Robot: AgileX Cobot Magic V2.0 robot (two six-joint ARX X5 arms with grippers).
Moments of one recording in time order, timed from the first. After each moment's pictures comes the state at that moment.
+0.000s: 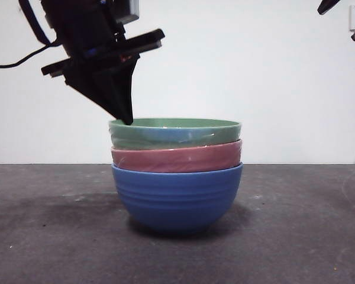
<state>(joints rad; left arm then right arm) -0.66 1.50 1.18 -0.64 -0.05 -0.18 0.16 0.87 0.91 -0.63 -0.39 0.14</state>
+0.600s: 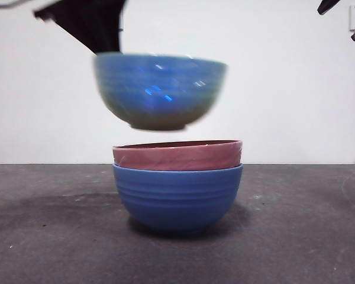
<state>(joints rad) -0.62 1.44 1.41 -0.92 -0.05 -0.11 0.16 0.87 0.91 -0.63 -0.39 0.14</state>
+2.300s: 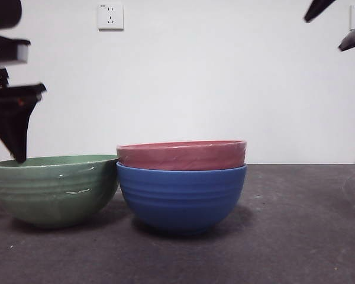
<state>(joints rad) -0.25 1.32 0.88 -0.60 -0.03 -0.10 0.24 0.93 0.91 -0.63 -0.39 0.14</state>
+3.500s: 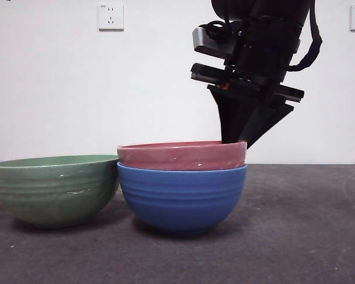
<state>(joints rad) -0.25 0.81 0.99 -0.71 0.03 -0.14 0.64 1.62 1.20 -0.73 -0.01 0.03</state>
